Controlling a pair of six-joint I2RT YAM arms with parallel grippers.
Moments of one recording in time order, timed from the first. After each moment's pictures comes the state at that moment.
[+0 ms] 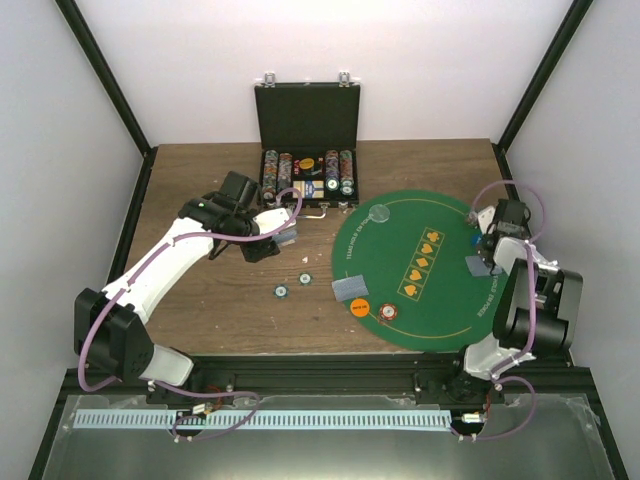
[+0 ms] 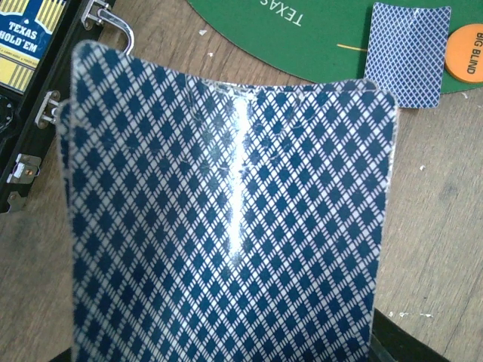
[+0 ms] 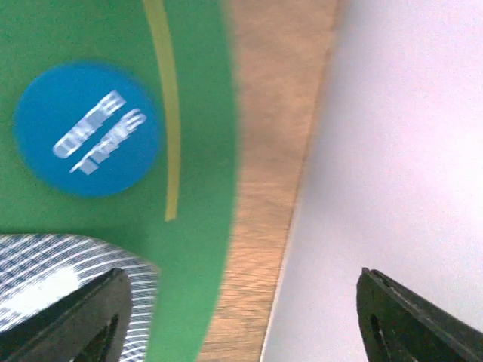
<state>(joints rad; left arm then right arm) -0.45 1.44 1.25 -0.90 0.25 0.67 -0.30 1.57 0.81 -0.19 0.32 -0.83</state>
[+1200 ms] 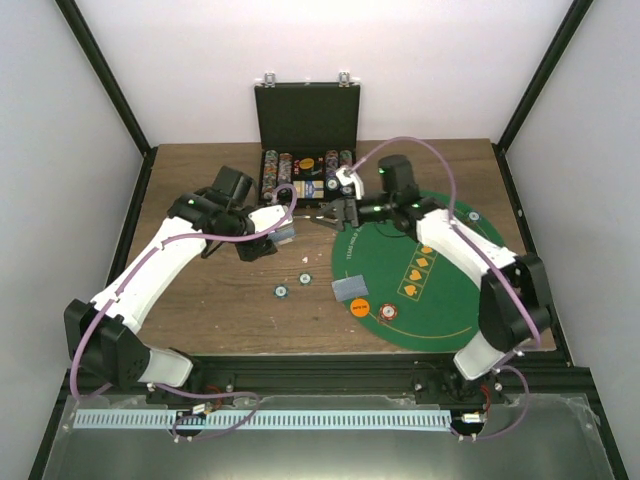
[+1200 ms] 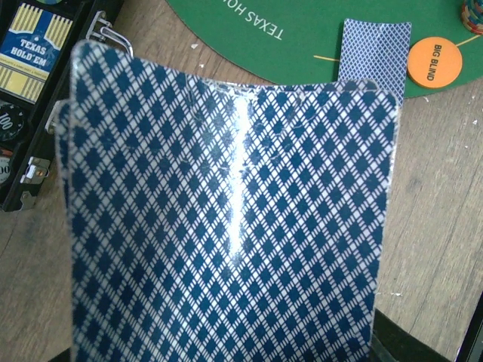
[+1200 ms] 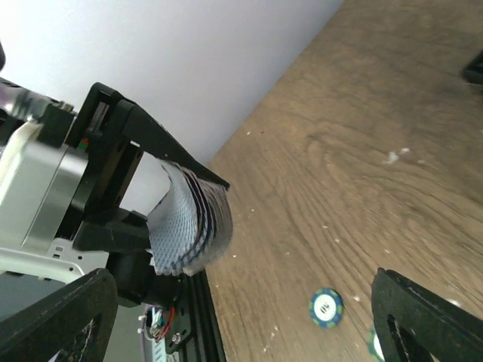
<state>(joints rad) -0.45 1.40 1.32 -1.02 0.27 0.68 0.42 1.55 1.16 -0.13 -0.98 0.34</state>
